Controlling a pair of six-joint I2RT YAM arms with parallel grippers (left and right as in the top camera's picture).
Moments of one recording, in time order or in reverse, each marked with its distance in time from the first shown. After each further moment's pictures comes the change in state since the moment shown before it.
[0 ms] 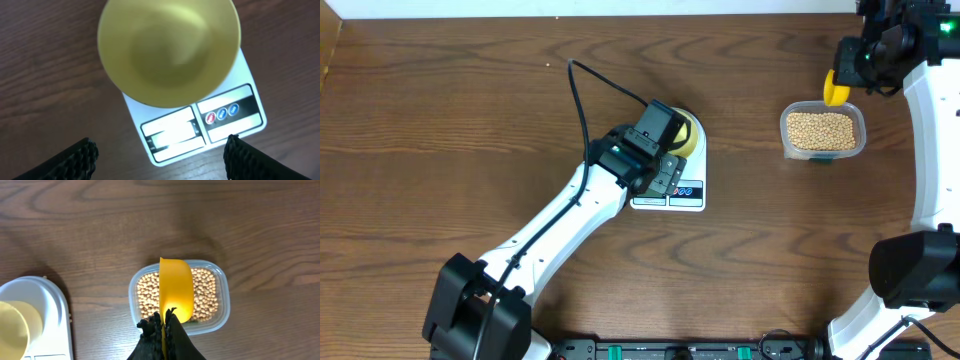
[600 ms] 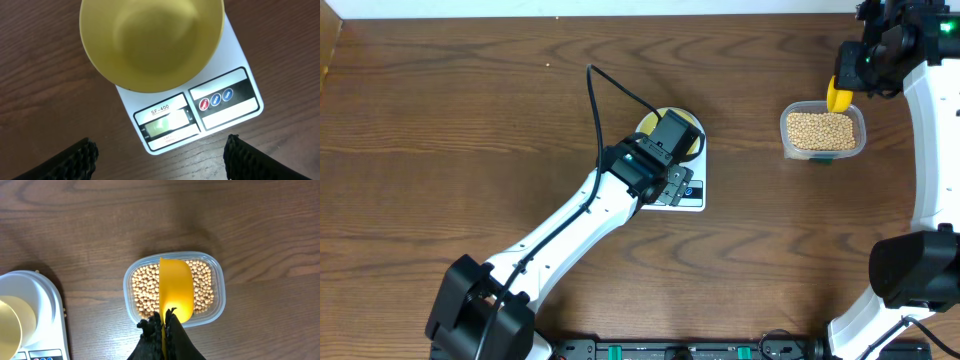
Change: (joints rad) left arm -0.058 0.003 0.000 -0.041 -0.051 -0.003; right arm 0.000 0.000 0.000 -0.034 0.019 -0.001
